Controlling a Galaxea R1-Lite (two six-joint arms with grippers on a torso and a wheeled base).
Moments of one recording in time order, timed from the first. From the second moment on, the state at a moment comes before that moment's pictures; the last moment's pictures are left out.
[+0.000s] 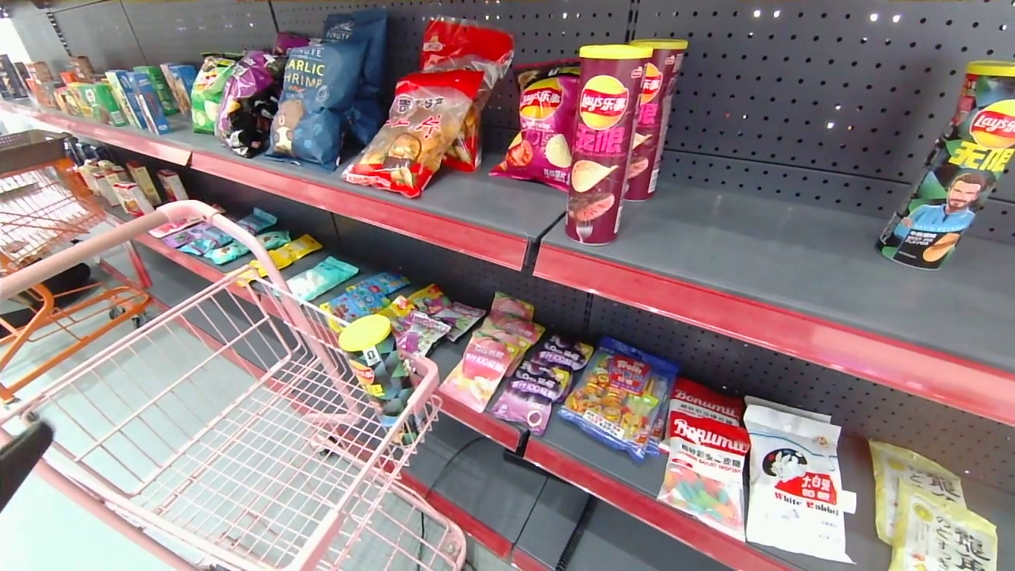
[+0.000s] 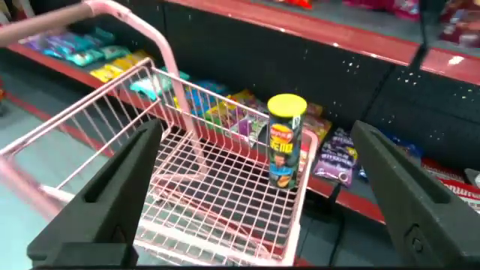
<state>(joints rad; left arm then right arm) 0.00 0.61 -0.34 -0.24 -0.05 -0.10 0.00 0.00 0.00 0.00 0.00 -0.01</state>
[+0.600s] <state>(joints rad) -0.01 1.69 -0.28 -1.05 -0.34 0.06 0.00 0.00 0.00 0.00 0.00 -0.01</state>
